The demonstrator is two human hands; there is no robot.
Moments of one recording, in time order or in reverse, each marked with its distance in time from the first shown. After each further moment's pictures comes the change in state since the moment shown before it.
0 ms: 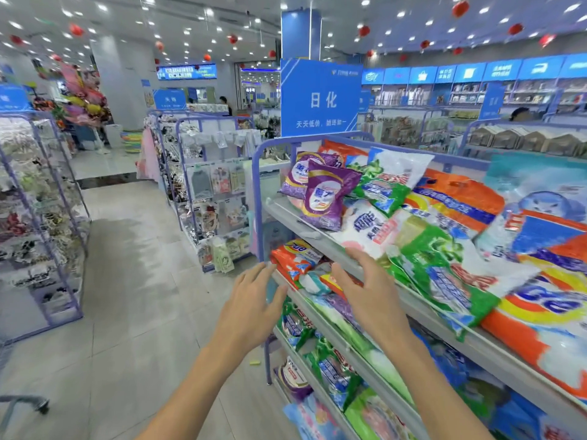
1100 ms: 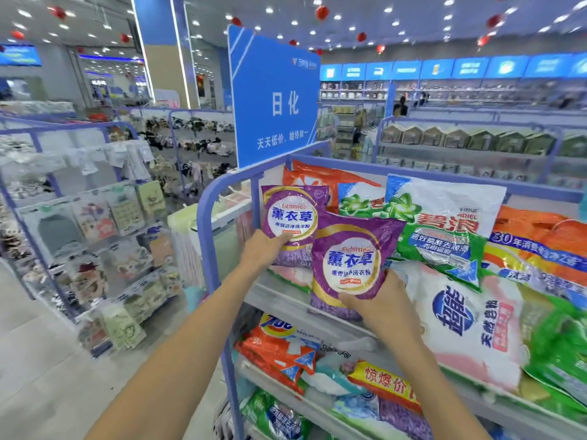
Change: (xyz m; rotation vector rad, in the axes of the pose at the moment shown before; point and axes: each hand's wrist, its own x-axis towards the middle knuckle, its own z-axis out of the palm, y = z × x) left_hand 0.519 -0.108 0.110 -0.538 -0.403 -0.088; right_hand 0.313 0.058 0.145 -0.273 0.395 0.537
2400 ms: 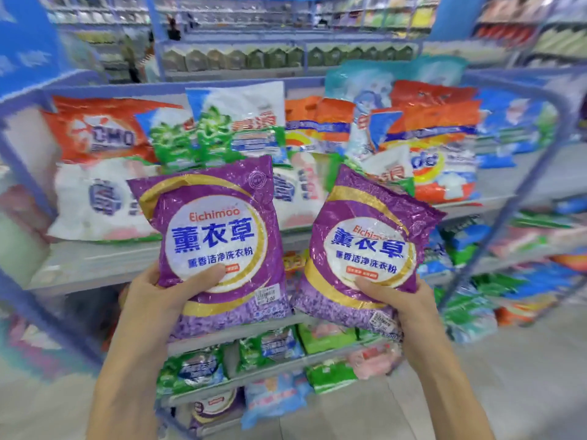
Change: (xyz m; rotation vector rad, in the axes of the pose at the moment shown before) left_hand -0.228 -0.017 0.001 -0.611 -0.633 0.085; right_hand -0.287 0.063 -0.093 0.964 0.592 0.289
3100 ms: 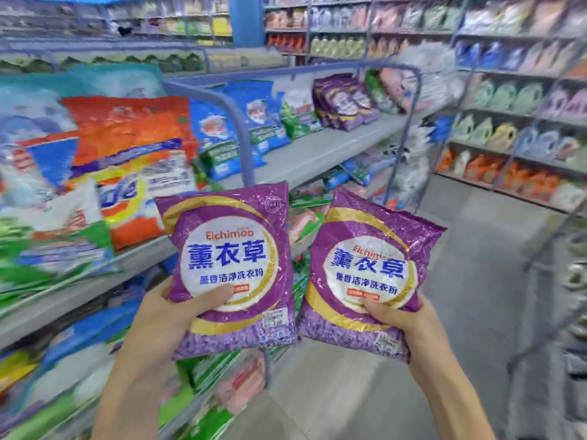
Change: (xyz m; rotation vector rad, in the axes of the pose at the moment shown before) left_hand -0.043 -0.074 0.446 -0.003 -0.643 -0.182; right_hand -0.025 -0.114 -0.399 0.044 0.494 -0.095
